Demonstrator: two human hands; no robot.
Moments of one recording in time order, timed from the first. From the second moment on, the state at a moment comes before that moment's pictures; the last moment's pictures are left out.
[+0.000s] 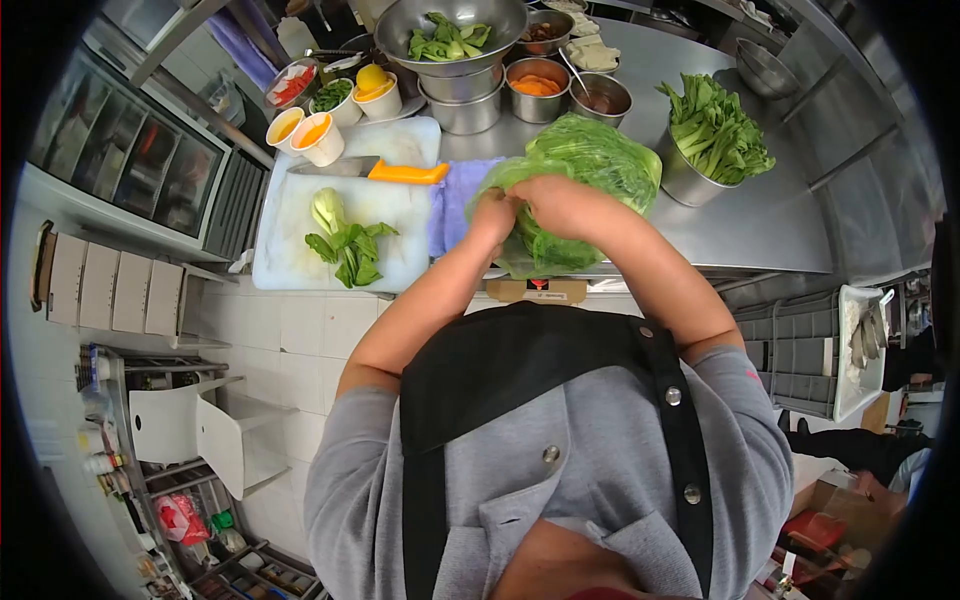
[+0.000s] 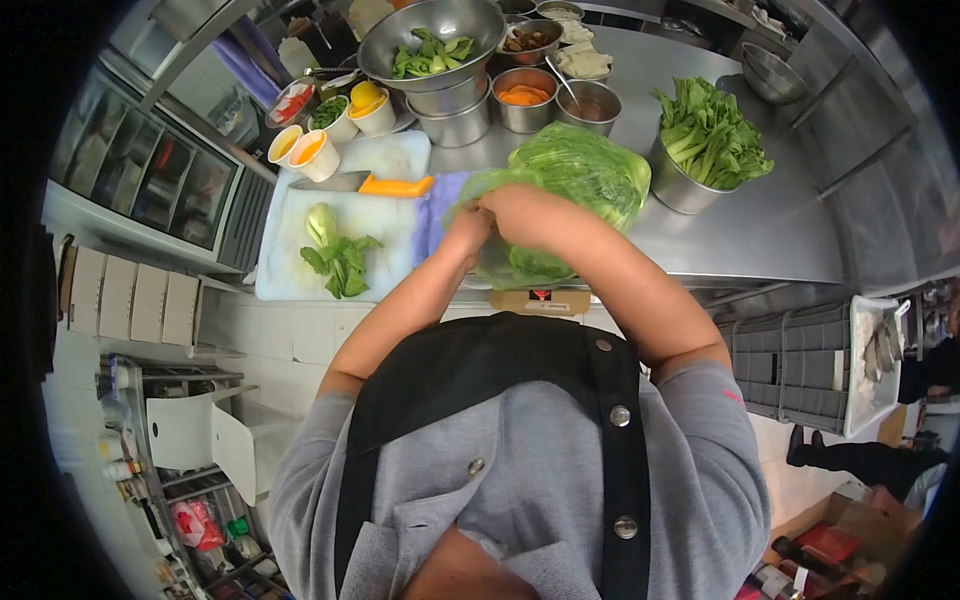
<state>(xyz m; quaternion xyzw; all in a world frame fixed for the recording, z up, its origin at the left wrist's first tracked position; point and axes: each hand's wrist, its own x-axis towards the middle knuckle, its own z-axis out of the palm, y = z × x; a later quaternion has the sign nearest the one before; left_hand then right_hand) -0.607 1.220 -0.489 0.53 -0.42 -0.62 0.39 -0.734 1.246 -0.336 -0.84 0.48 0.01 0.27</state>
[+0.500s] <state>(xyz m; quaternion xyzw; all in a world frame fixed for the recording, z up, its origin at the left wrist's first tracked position) -0.596 1.210 -0.444 0.52 -0.34 -0.71 0.33 -0.755 1.241 -0.365 -0.81 0.57 -0.03 0.16</state>
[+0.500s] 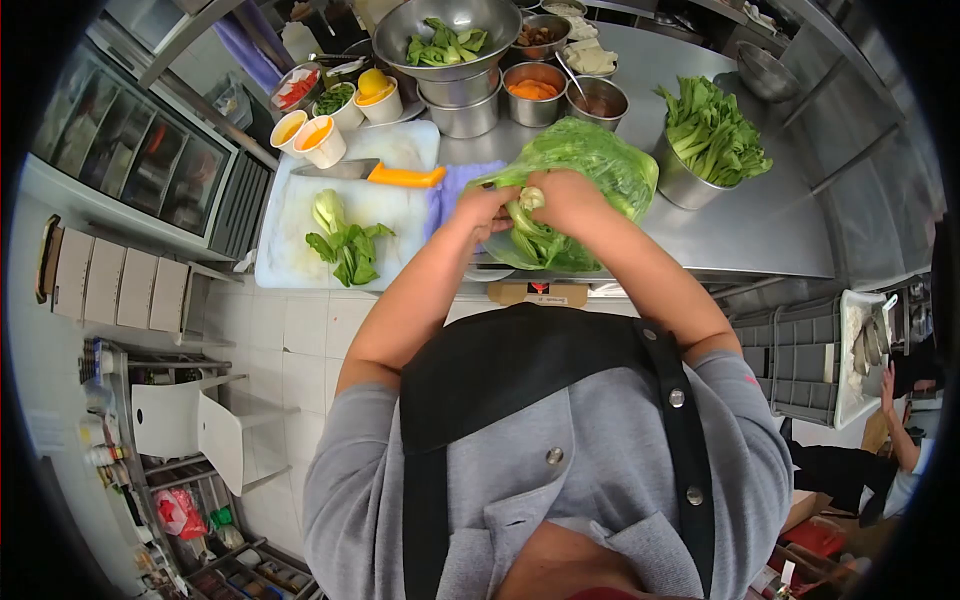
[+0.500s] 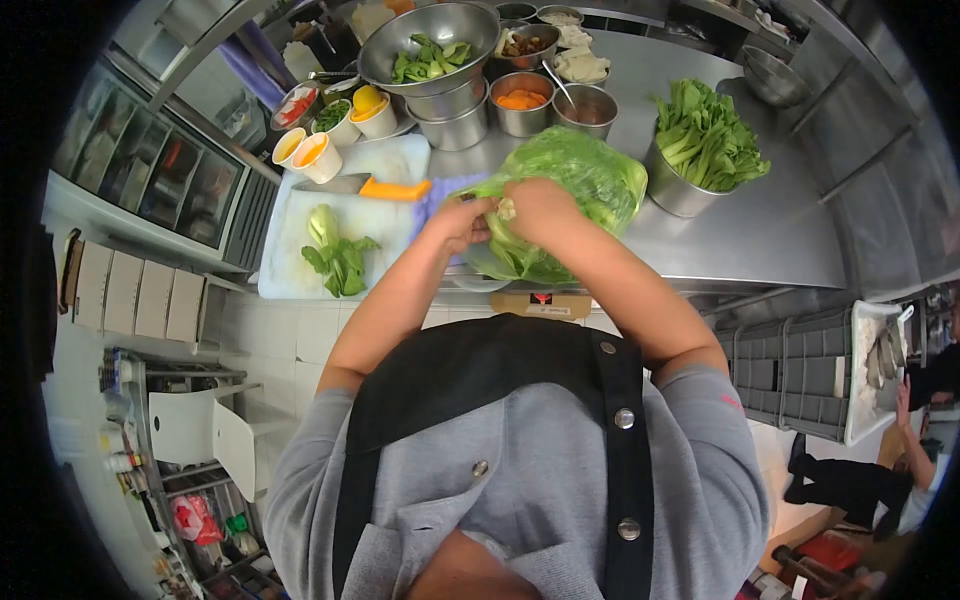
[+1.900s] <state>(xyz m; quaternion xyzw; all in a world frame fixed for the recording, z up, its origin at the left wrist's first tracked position) -0.342 1.296 -0.359 0.30 -0.29 -0.59 0.69 -0.673 1.230 -0.294 -0.53 0.30 -0.49 0.63</state>
